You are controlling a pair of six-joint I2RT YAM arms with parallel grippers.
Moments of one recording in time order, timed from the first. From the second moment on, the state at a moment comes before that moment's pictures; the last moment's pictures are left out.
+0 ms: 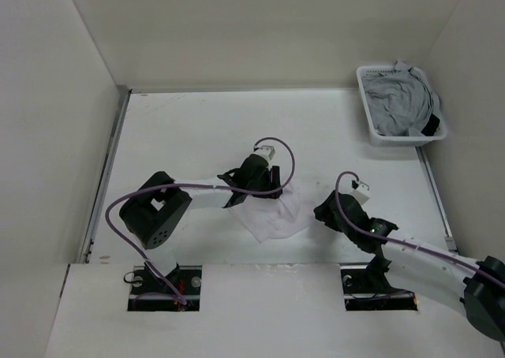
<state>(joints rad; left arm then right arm) -0.80 1.72 0.85 0.17 -0.01 -0.57 0.74 0.84 0.27 -0.18 0.40 1.08</state>
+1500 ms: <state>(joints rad) -0.53 0.85 0.53 0.25 -0.13 -0.73 1.22 1.00 1.31 -0.09 0.63 0.25</state>
